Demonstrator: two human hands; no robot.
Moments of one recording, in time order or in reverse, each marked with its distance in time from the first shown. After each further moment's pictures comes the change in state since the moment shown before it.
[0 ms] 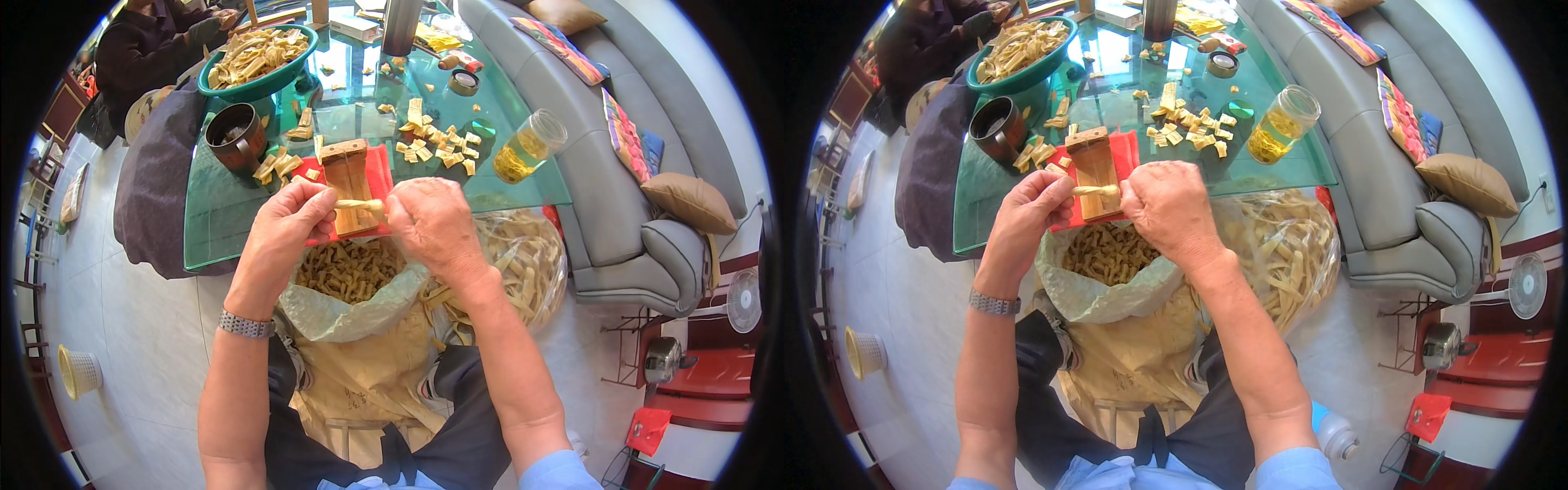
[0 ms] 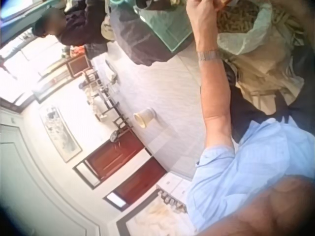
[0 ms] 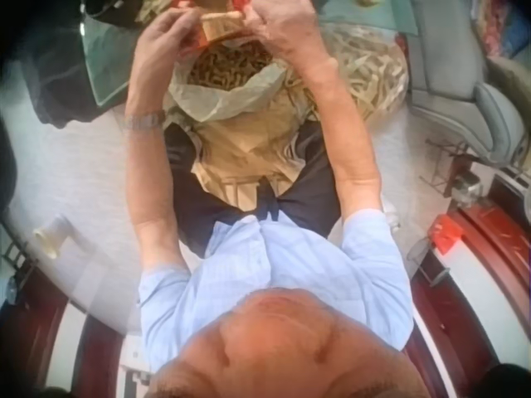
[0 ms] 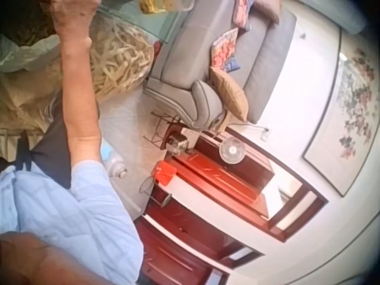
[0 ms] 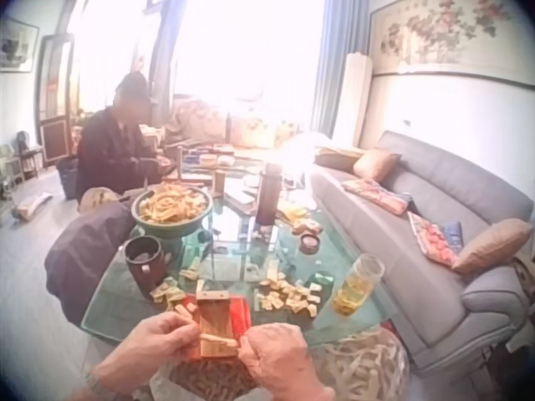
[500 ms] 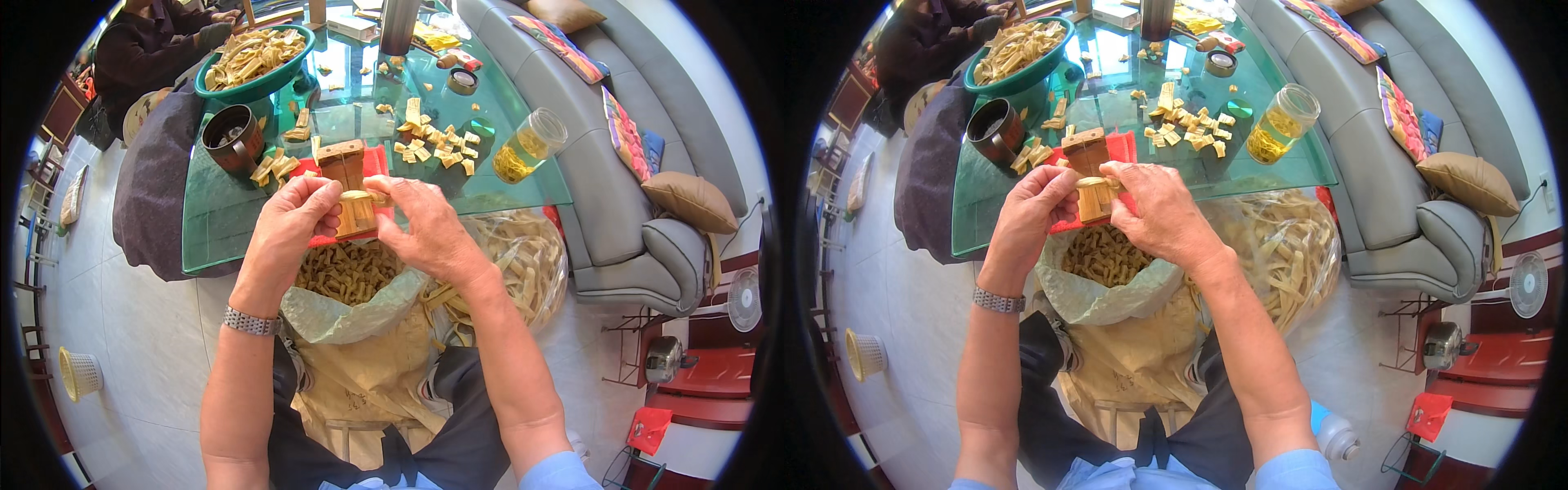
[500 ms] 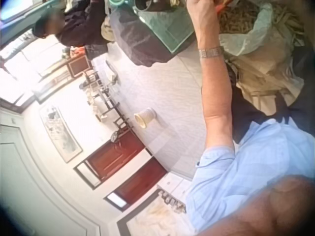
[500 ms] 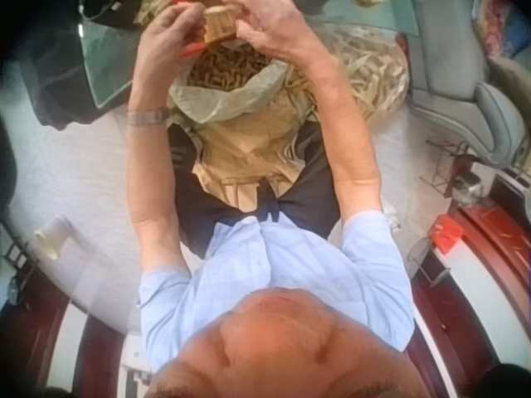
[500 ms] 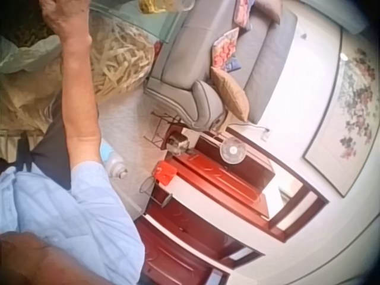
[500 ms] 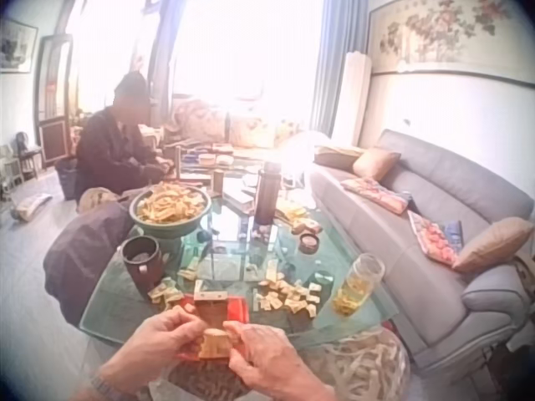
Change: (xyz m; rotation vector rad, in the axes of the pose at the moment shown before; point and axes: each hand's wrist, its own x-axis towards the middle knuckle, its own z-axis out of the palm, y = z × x) left_hand 0.012 -0.007 0.003 -0.069 -0.009 0.026; right_hand 0.005 -0.005 0.000 0.254 -0.094 0.018
